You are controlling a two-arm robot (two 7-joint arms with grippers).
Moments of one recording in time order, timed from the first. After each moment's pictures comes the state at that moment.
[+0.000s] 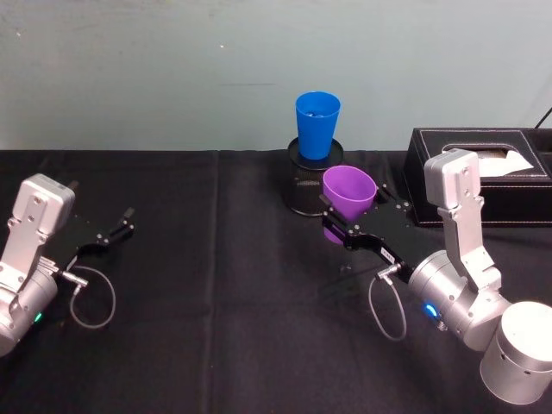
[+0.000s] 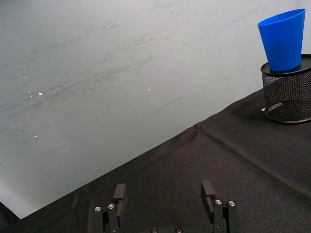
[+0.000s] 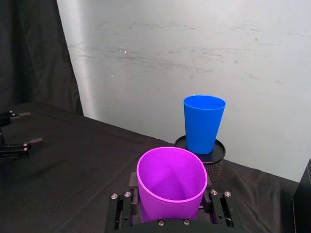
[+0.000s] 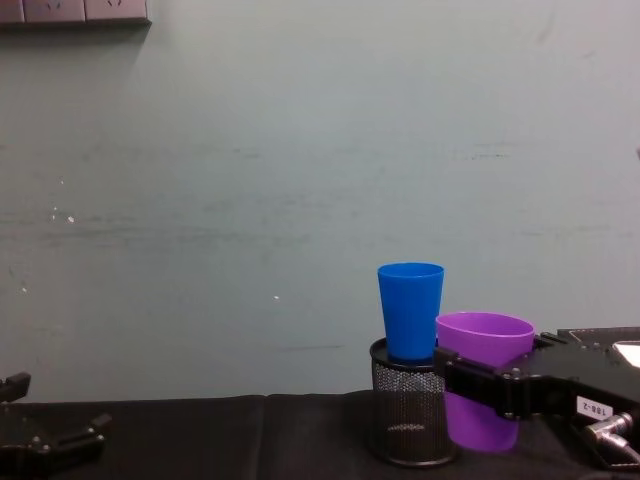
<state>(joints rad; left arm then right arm) -0.20 0.60 0.45 -1.41 -0.25 -0.12 0.03 0.14 0.36 -0.37 -1.61 0.29 0.05 0.16</state>
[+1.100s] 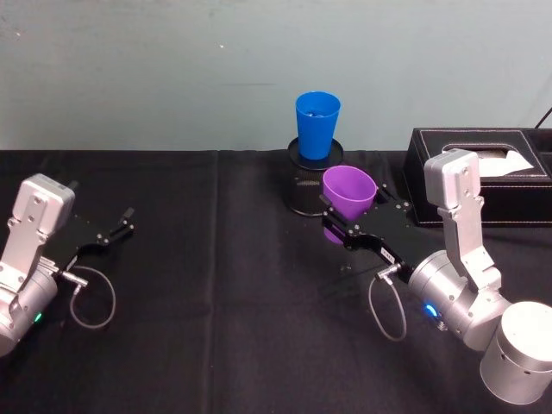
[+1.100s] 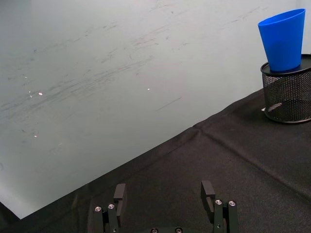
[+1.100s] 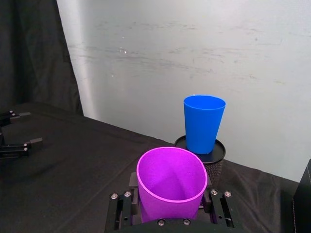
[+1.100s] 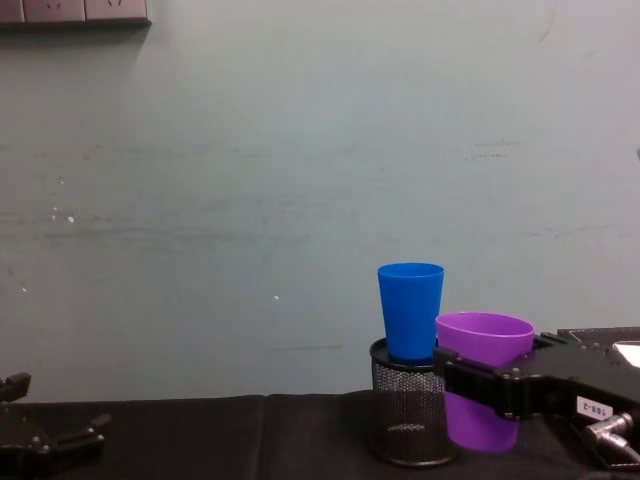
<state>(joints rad) -0.20 0.60 0.45 -1.41 -0.25 -0.12 0.03 0.14 0.36 -0.37 -1.61 0.29 0.05 0.16</state>
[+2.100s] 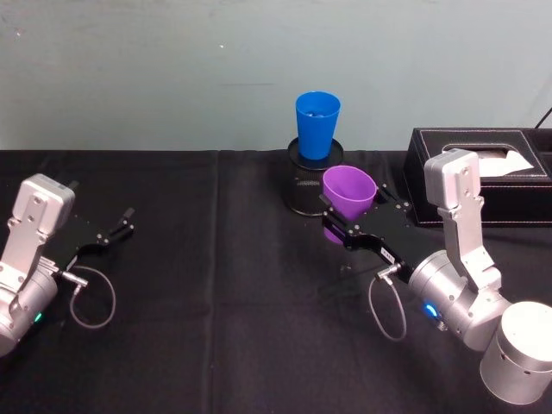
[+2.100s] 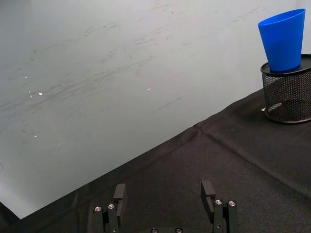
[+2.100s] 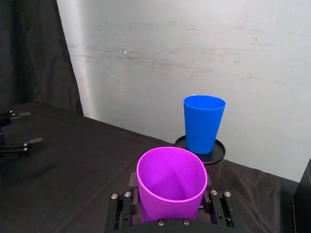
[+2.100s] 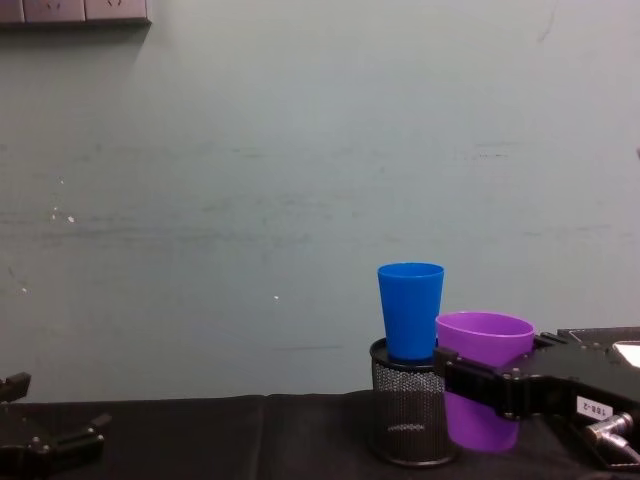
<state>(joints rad) -0.20 0.60 0.45 -1.41 -0.25 -0.12 0.03 0.14 0.36 -0.37 -1.61 0.29 0.05 0.16</state>
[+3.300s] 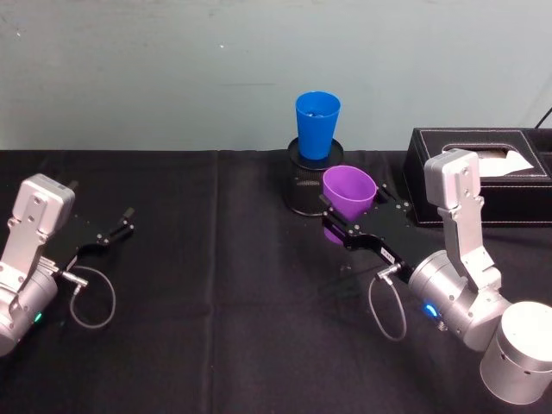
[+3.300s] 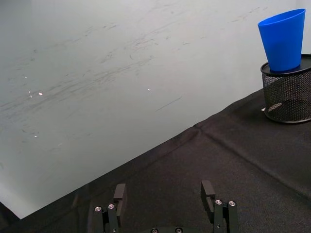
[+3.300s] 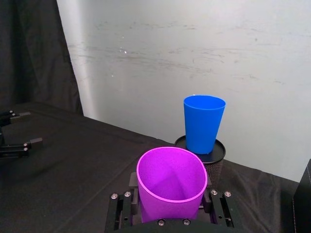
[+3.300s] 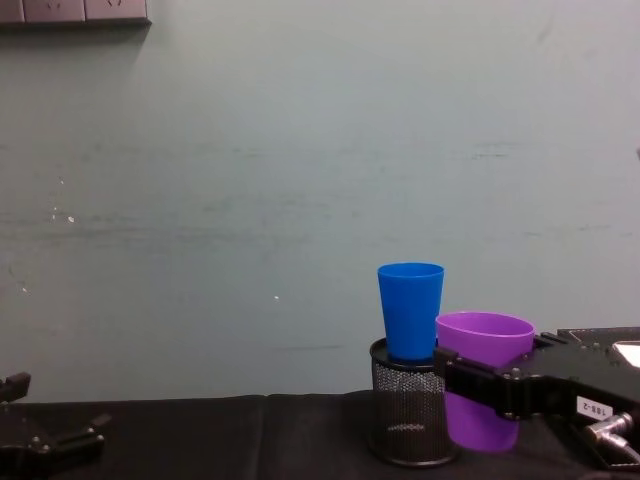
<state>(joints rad) -0.20 0.60 0.45 -1.41 -0.25 -0.12 0.03 0.14 0.36 -0.37 -1.61 0.29 0.05 0.16</state>
